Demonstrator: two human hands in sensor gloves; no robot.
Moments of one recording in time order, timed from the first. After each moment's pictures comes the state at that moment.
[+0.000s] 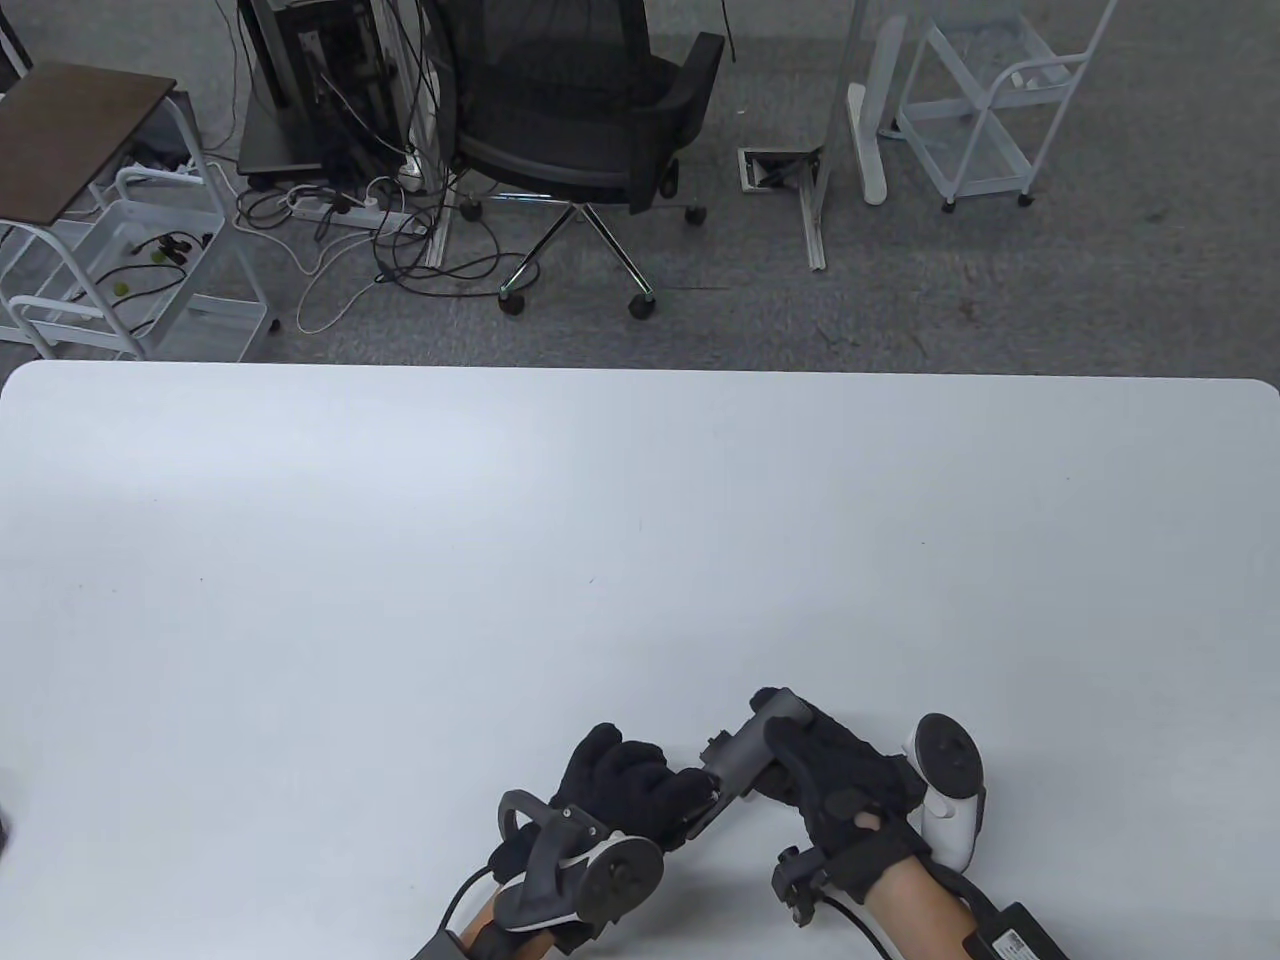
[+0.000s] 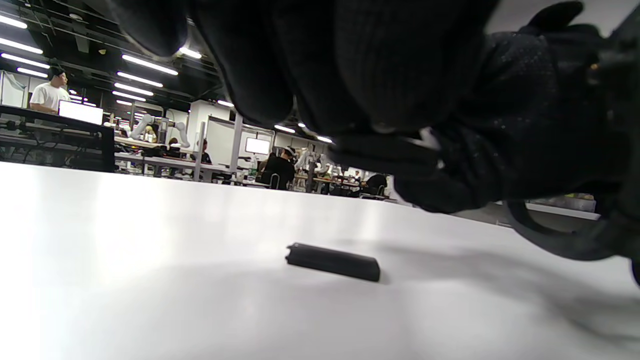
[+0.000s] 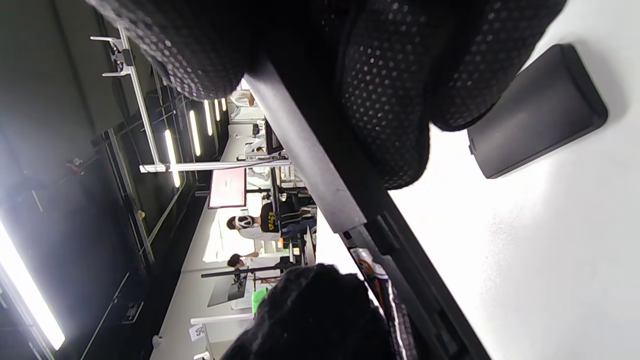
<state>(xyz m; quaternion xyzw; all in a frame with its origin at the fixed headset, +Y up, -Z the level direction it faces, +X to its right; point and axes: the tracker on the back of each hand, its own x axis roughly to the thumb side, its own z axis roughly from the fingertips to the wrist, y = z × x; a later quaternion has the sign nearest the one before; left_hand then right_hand) -0.068 -0.729 -0.162 0.09 -0.28 0.11 0.95 0.183 -0.786 -0.215 -0.03 0.13 0.69 0.71</state>
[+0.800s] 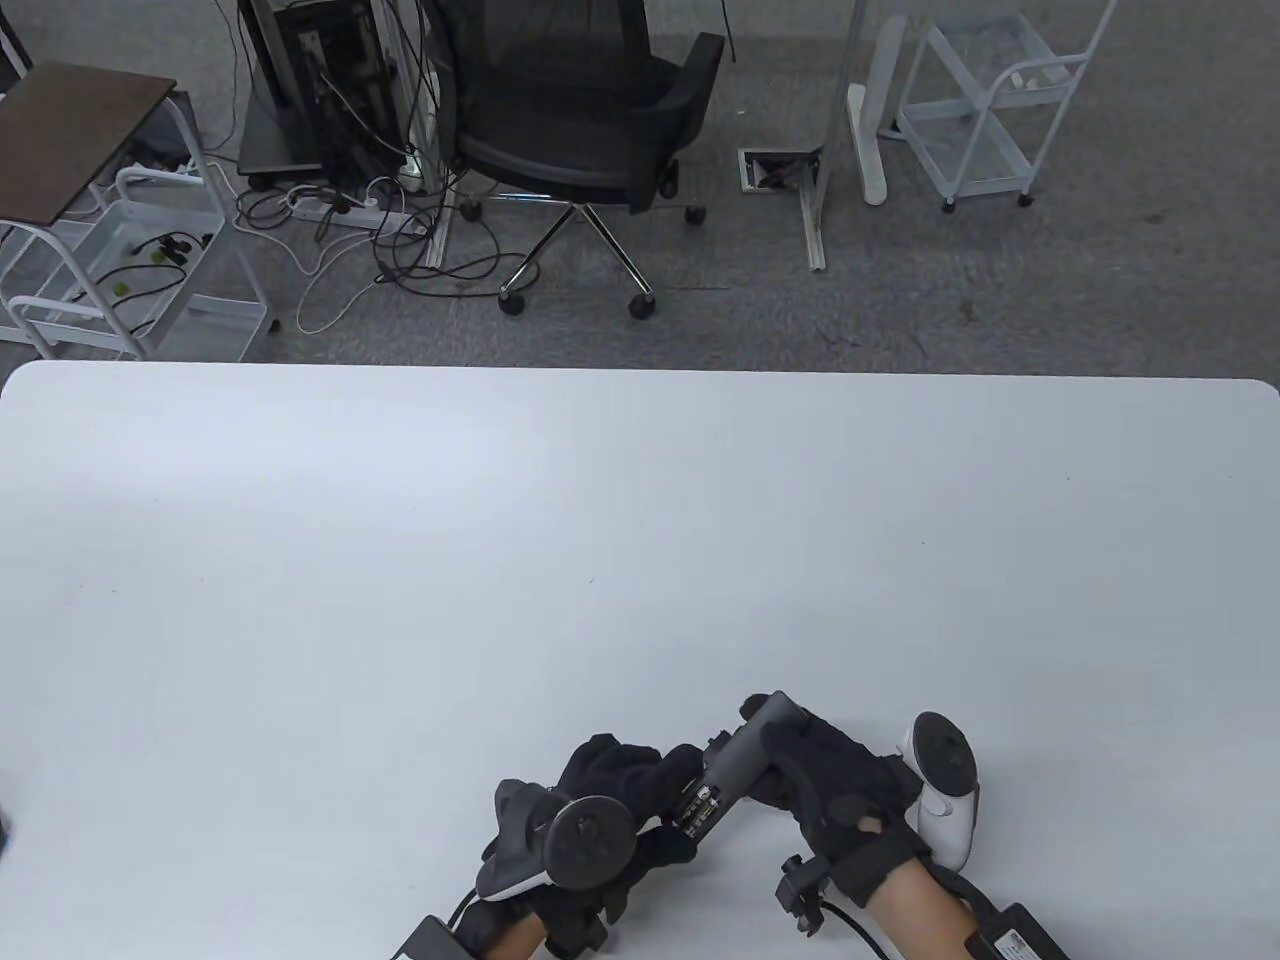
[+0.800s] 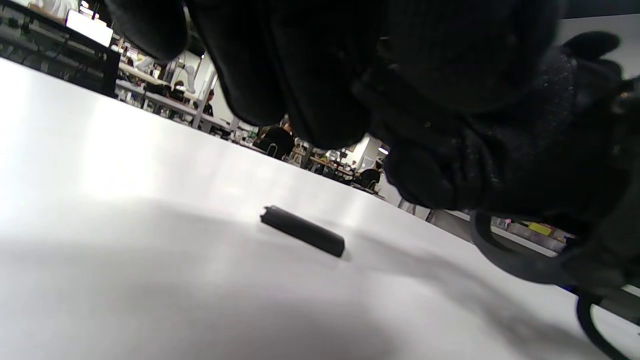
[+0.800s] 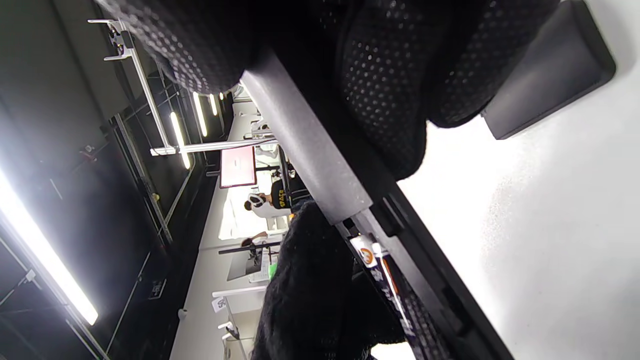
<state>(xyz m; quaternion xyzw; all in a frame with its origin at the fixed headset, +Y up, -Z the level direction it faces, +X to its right) -0.082 -0.744 -0.178 0.00 -0.27 0.22 0.94 0.178 -0.788 -0.215 0.00 0.16 0.67 0.73</state>
